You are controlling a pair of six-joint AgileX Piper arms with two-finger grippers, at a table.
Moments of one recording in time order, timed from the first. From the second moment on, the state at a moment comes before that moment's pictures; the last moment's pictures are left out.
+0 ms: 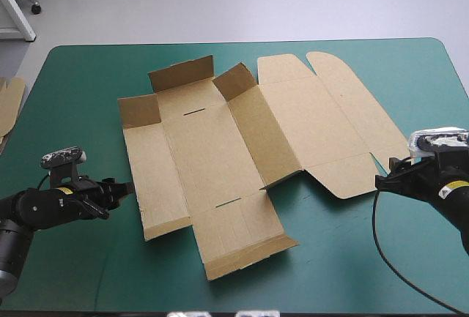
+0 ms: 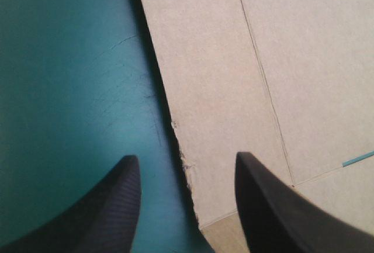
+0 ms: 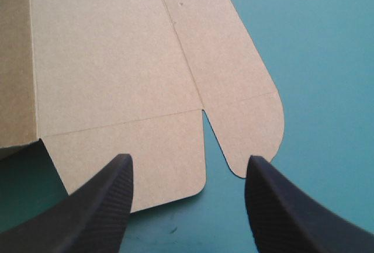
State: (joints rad) left arm 0.09 0.95 -0.70 -0.40 0.84 0.10; right arm 0.01 0.79 -0.82 0.07 0.72 -0.10
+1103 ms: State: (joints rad) left arm 0.22 1.22 -0.38 -1.23 0.59 0.62; right arm 0.01 0.86 -0.87 0.10 0.74 -0.13
